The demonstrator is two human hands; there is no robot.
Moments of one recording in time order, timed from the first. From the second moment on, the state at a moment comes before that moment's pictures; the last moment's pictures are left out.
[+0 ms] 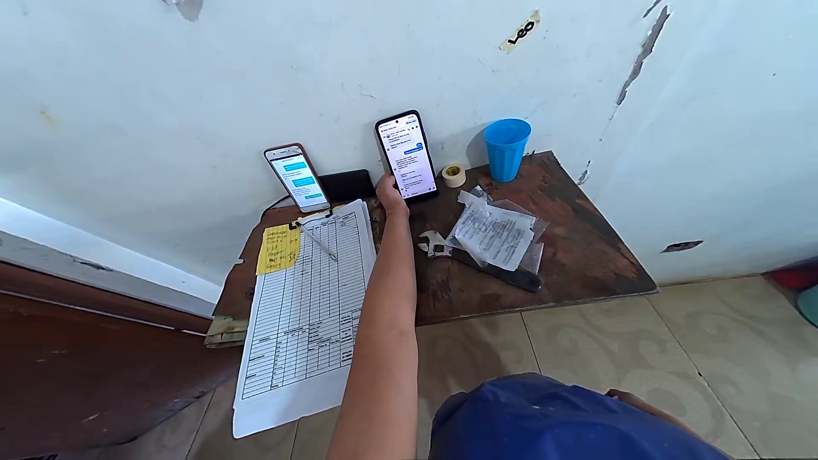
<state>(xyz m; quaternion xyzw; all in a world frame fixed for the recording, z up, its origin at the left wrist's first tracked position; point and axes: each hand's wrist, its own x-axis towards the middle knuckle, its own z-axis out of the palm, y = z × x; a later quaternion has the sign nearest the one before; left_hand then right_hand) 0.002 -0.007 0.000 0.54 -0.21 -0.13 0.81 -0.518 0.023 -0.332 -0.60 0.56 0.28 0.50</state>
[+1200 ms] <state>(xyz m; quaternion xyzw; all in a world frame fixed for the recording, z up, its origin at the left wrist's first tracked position) 0.001 -0.006 0.002 0.53 -0.21 -0.13 0.81 -0.517 0.019 -0.334 -0.60 0.55 0.27 0.52</state>
